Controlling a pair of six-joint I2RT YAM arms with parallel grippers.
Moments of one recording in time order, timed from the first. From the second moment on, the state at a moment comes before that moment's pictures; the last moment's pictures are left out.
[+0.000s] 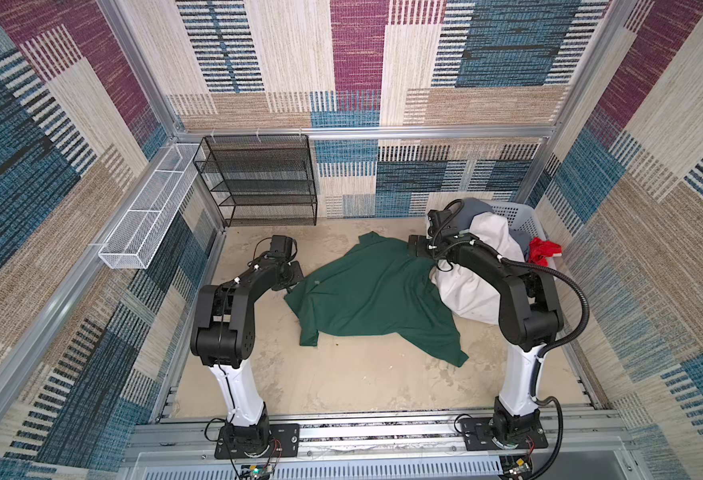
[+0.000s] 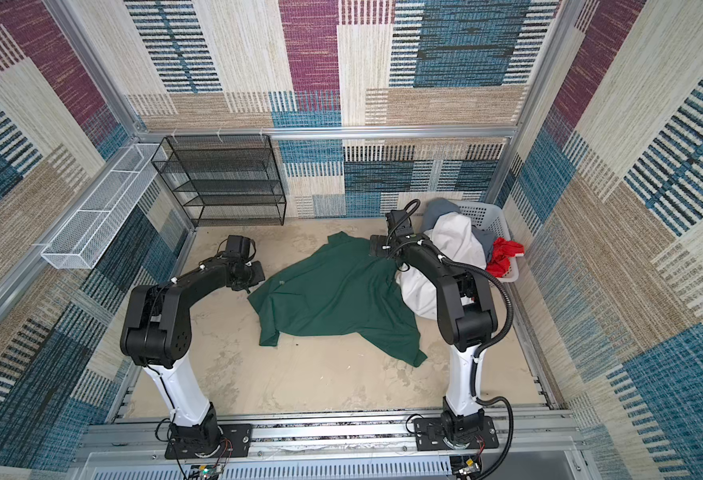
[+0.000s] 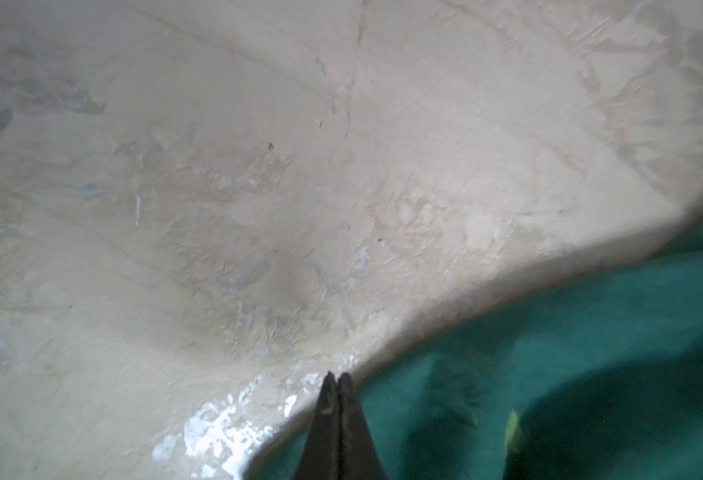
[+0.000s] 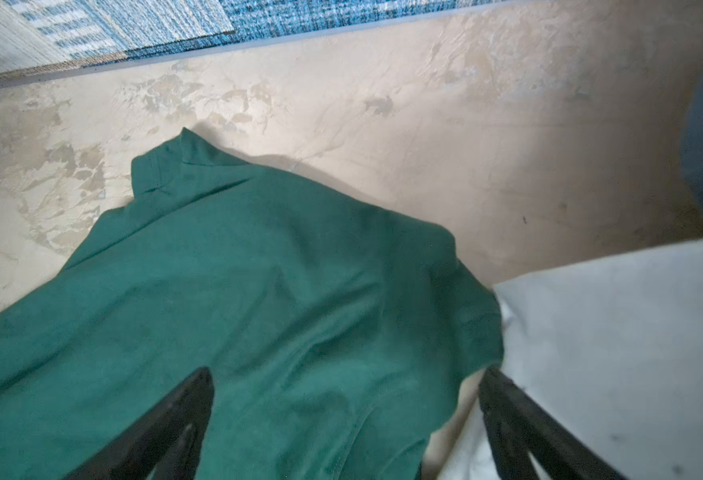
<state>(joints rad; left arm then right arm) -0.11 1.88 1.26 -0.41 -0.08 -0.42 0.26 1.96 1.53 -0.41 0.01 0.30</state>
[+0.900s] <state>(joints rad) -0.11 1.80 1.16 -0.36 -0.03 -0.47 0.52 1.62 1.12 -0.30 -0.19 0.43</state>
